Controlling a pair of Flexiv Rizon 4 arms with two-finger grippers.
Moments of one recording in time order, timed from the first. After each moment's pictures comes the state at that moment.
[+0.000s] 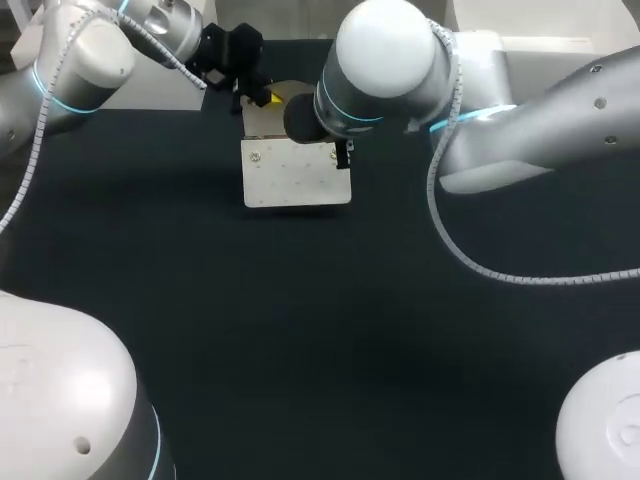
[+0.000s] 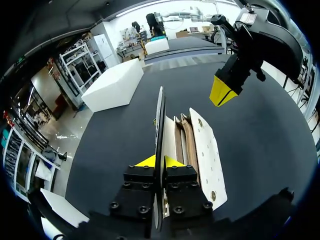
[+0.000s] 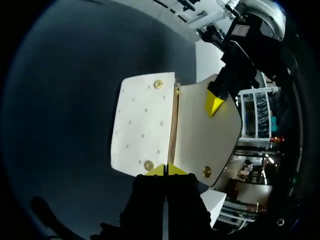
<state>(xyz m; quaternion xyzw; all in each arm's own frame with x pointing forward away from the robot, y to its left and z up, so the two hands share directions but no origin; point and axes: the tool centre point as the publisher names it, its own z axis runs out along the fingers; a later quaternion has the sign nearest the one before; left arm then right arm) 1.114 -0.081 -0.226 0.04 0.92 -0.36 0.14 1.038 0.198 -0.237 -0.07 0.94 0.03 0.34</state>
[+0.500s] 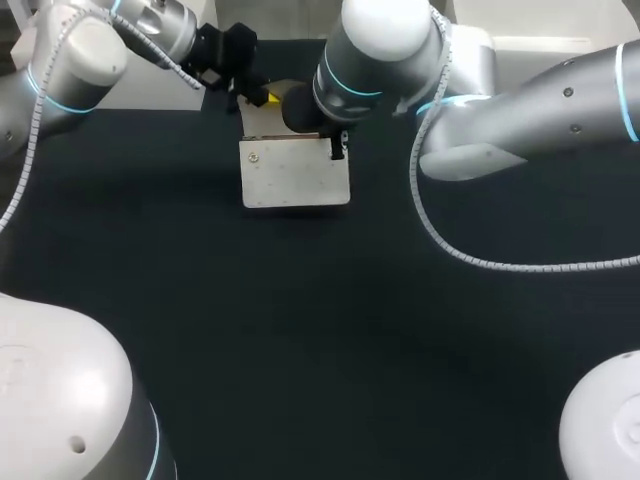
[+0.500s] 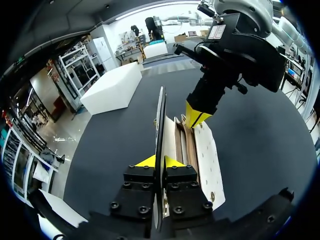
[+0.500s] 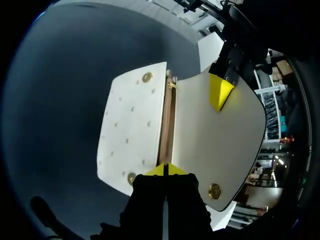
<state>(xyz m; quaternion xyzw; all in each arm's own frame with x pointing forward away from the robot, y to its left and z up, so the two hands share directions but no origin) 1.112 -0.078 -0.224 0.05 0.92 -0.38 0.13 1.078 0.204 -0.266 -0.07 0.95 0.06 0.30</state>
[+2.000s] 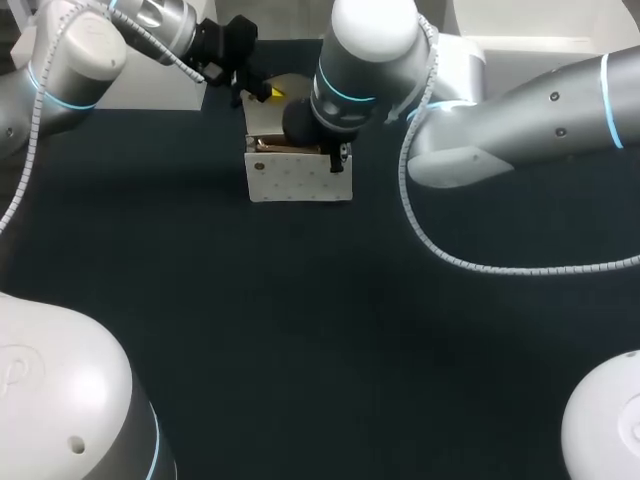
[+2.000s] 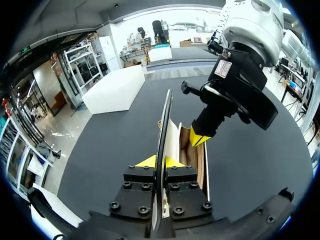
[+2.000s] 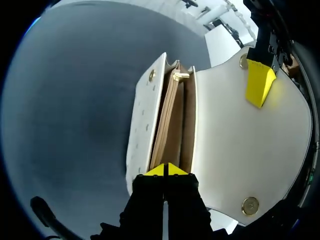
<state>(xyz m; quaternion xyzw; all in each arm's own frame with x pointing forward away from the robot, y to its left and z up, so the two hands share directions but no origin) 1.111 -0.086 -0.213 0.02 0.91 -0.40 0.11 1.072 0.201 -0.297 -0.05 0.96 0.05 0.27</state>
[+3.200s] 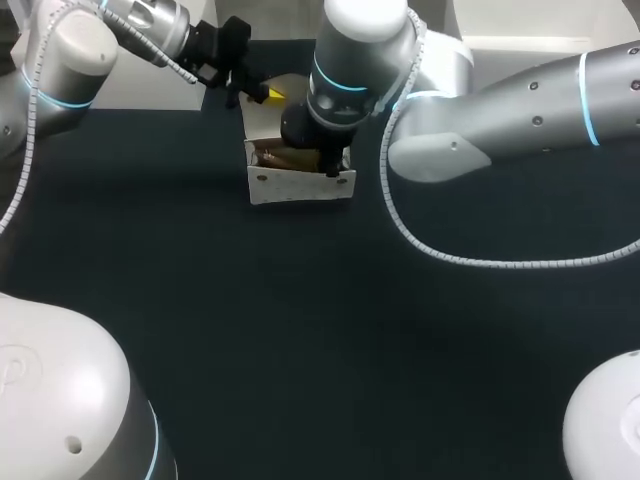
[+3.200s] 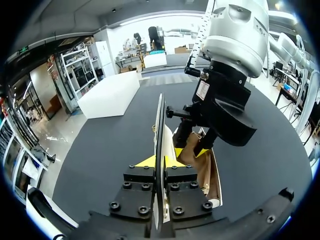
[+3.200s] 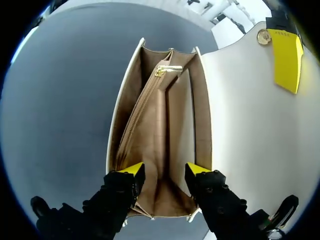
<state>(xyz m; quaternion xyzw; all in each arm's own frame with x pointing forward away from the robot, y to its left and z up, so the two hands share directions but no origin) 1.104 -0.084 -0.214 0.03 0.90 -0.42 0.09 1.070 0.204 -0.329 -0.04 0.98 0.05 0.21</state>
